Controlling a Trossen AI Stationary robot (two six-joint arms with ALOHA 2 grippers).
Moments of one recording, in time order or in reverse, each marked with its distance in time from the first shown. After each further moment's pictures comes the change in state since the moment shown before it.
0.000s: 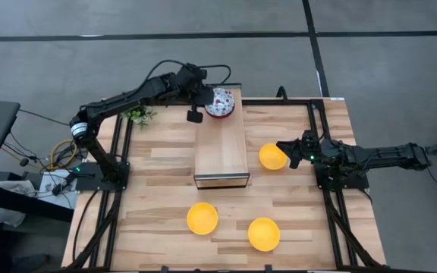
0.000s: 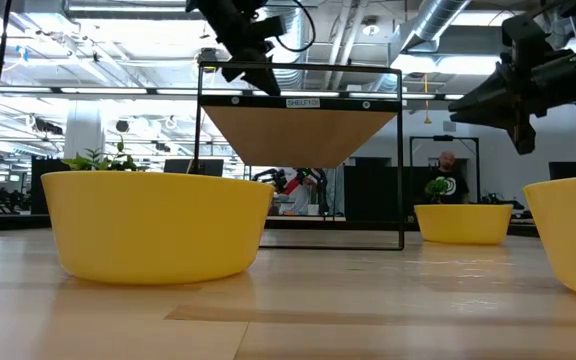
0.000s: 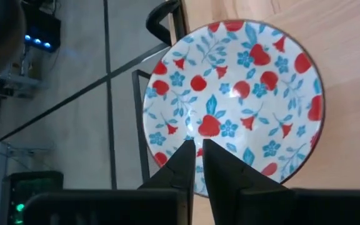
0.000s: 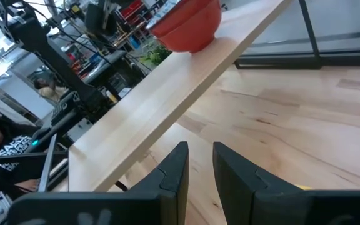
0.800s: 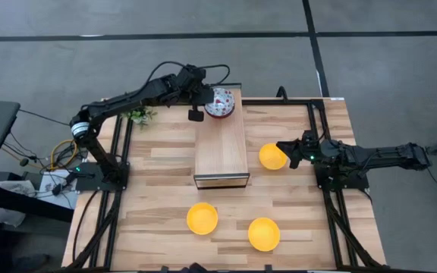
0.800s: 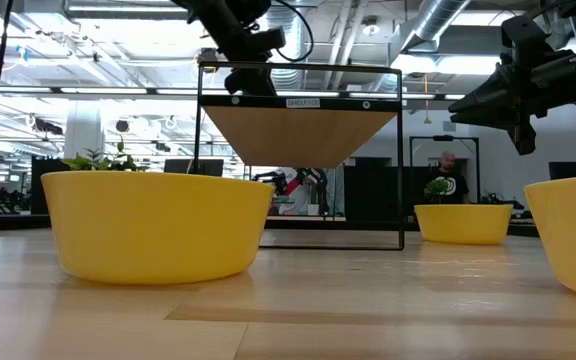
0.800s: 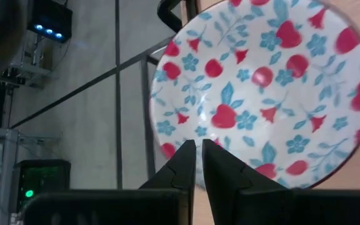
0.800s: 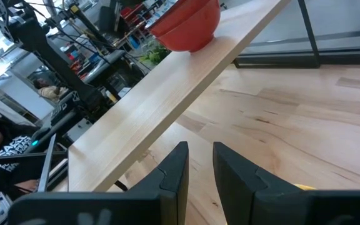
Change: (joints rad) left arm 0.022 0.005 -0.062 0.088 -0.036 -0.006; right arm 0.000 0.000 0.000 -0.004 0.001 0.007
